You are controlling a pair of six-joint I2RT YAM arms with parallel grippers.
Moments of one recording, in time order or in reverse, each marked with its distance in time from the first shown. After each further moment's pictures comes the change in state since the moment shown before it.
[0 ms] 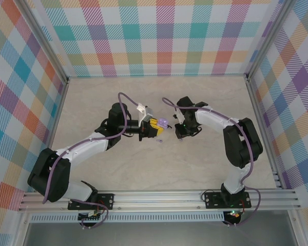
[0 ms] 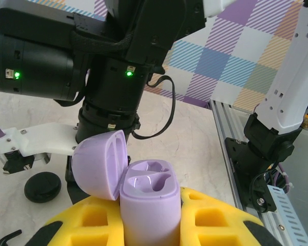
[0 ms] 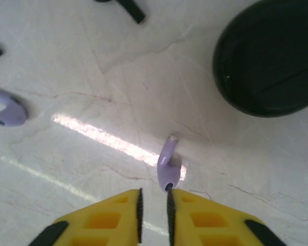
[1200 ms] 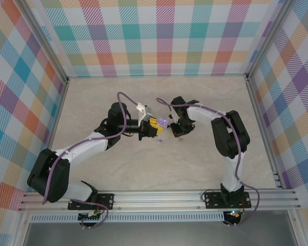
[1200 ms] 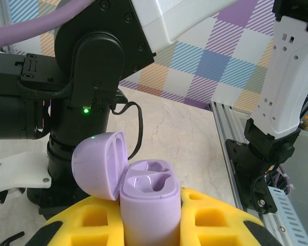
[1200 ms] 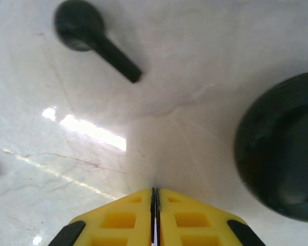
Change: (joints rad) left arm 0.004 -0.006 0.005 -0.003 0.000 0.000; right arm 0.026 0.174 0.120 -0.008 -0.006 -0.039
